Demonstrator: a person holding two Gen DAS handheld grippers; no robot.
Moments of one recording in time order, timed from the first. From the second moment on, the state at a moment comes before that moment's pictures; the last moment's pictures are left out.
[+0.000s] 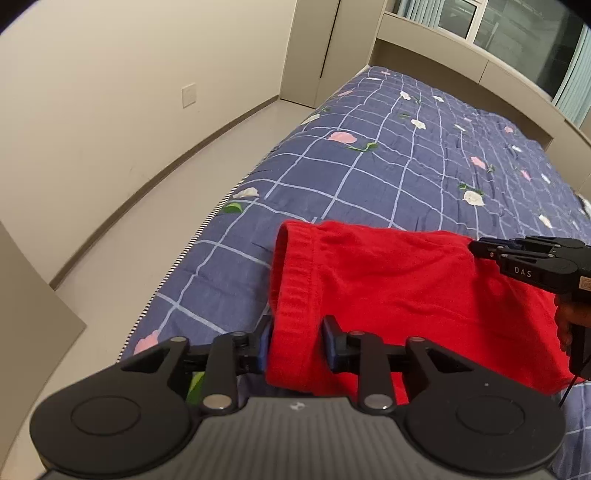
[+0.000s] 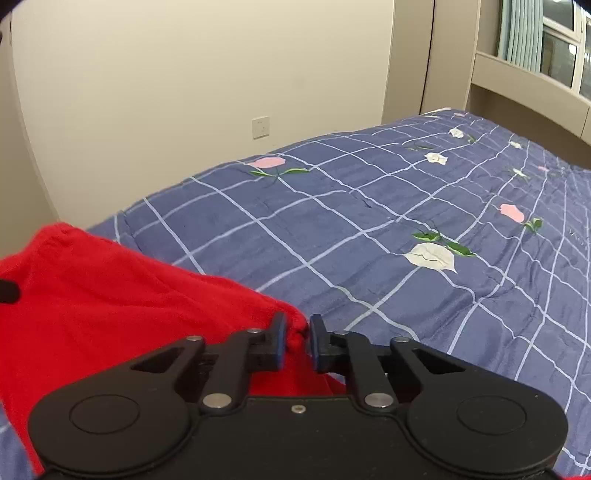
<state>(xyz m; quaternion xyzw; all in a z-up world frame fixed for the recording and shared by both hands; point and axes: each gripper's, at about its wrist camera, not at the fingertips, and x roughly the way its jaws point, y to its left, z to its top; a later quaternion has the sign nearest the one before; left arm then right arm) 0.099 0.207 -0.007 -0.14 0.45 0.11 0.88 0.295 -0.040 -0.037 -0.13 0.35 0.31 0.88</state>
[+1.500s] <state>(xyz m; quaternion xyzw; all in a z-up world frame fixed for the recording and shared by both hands) 0.199 -0.136 -0.013 0.00 0.40 -0.13 0.91 0.198 -0.557 -0.072 0.23 0.31 -0.09 0.92</state>
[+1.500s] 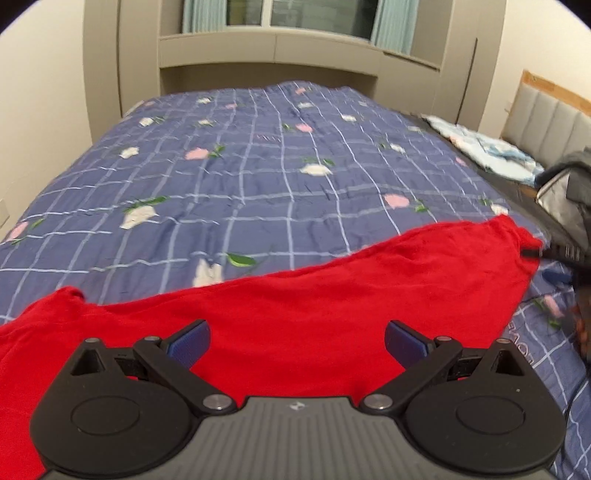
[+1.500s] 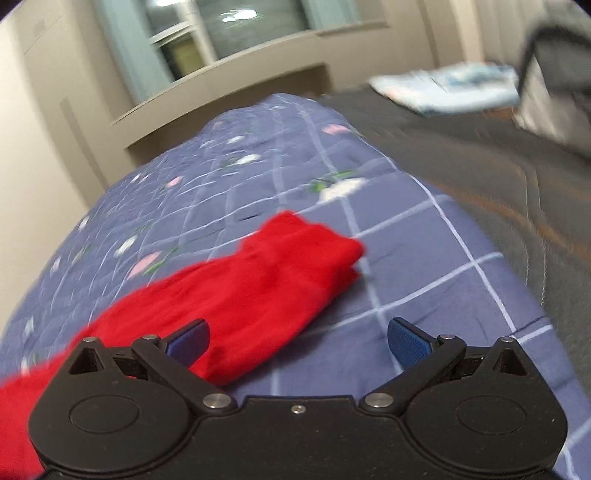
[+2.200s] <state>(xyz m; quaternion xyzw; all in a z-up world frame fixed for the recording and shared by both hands) 0.224 -0.134 -0.039 -0.03 0.48 -0.10 0.87 0.211 -0.582 -0.068 0.34 0.27 -0.10 0.90</state>
